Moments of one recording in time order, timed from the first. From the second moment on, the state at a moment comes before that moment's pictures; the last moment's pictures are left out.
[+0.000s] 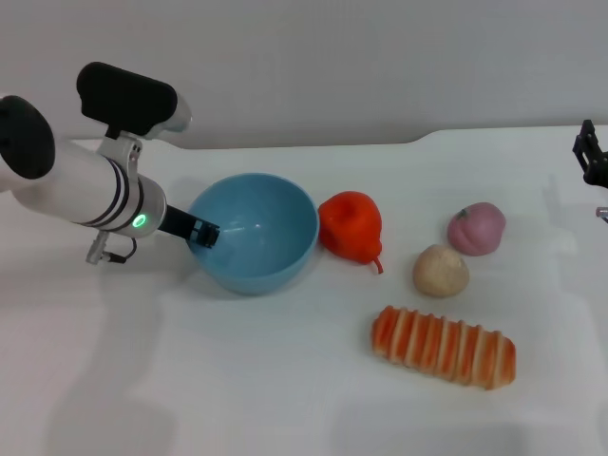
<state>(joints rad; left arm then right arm) -0.86 -2.06 -1.73 -0.52 2.54 -0.71 0.52 0.46 2.08 -2.08 -0.32 -2.15 0.86 2.95</state>
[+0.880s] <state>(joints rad) -0.88 -2.05 -1.79 -0.77 2.59 -0.97 0.50 0.47 2.07 -2.07 -0.39 -2.14 0.73 2.95</state>
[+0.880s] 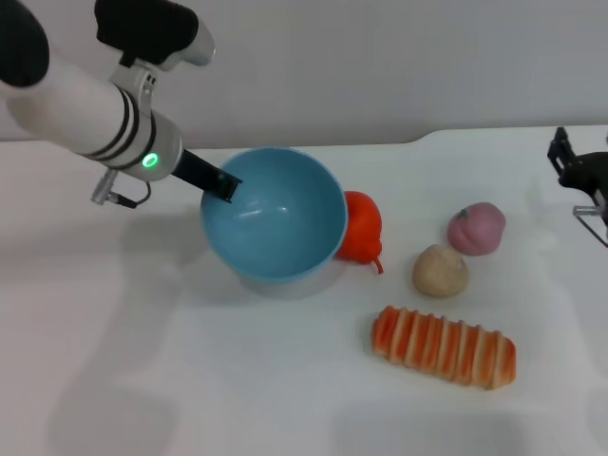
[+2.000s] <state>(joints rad) -0.90 -2.06 -1.84 -0.76 2.73 -1.03 0.38 0.60 2.03 -1.09 -1.01 -2.15 -0.94 2.53</state>
